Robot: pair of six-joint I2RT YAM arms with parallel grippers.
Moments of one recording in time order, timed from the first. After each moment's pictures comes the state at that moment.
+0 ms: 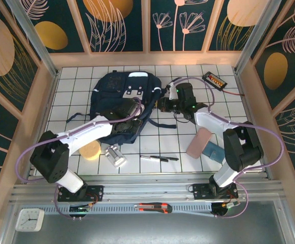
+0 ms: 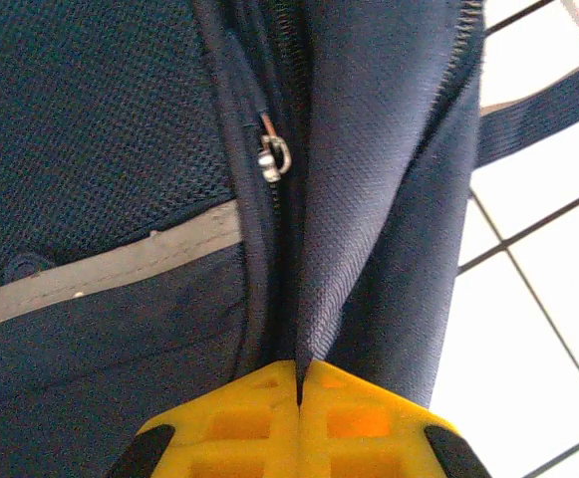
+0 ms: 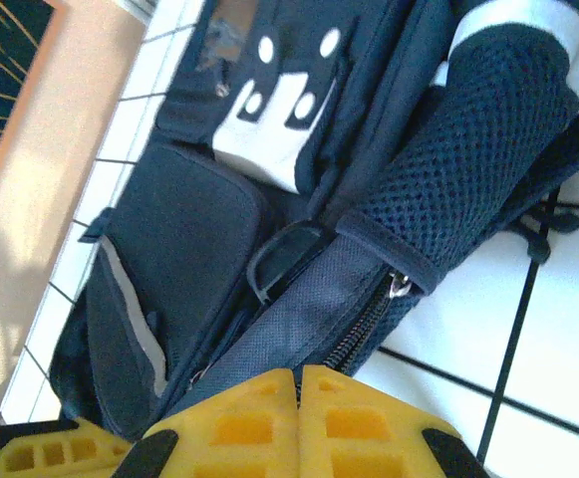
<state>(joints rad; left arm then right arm) -0.72 1.56 1.09 -0.53 -0.08 -0.24 0.44 1.62 1.03 0.01 -0.45 0.49</state>
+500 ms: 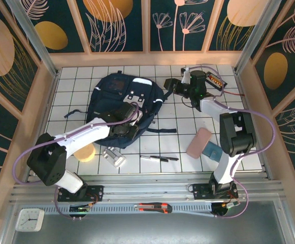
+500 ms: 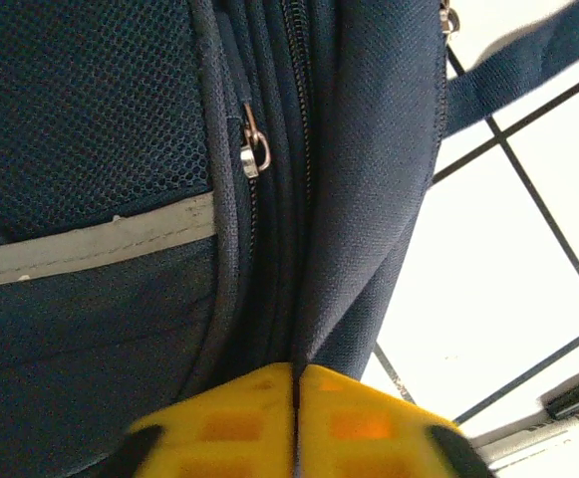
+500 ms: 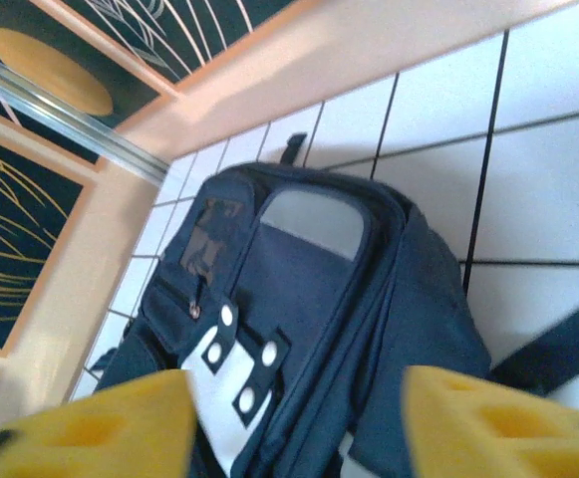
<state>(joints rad) -0.71 1.53 1.05 -0.61 -0.01 -0.21 0.26 1.80 1.19 0.20 -0.53 0.57</state>
